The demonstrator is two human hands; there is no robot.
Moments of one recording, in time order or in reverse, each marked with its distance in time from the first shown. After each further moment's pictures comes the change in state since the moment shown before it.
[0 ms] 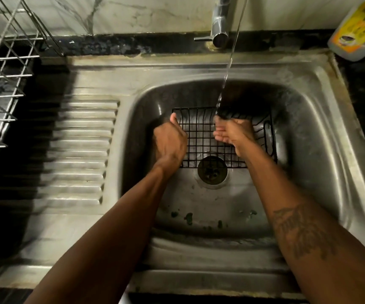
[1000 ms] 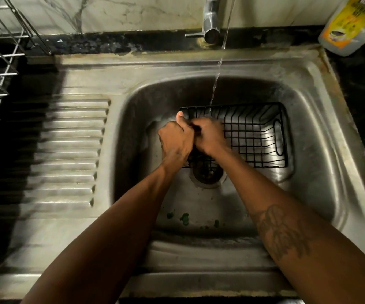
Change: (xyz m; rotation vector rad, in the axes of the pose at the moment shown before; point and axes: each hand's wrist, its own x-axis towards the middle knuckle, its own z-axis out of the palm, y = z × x) left_hand 0.000 0.009 0.028 -0.026 -0.016 0.021; right_hand -0.031 0.005 0.039 -0.611 -0.201 -0.663
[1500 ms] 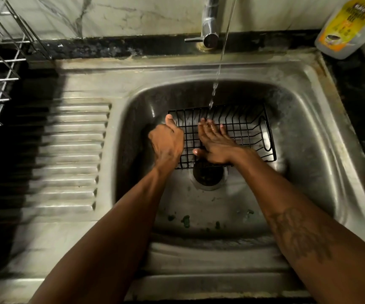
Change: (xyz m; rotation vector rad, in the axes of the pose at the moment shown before) left_hand 0.009 -0.010 -0.011 0.010 0.045 -0.111; right_hand -0.002 0.046 -0.025 -0.693 -0.642 -0.037
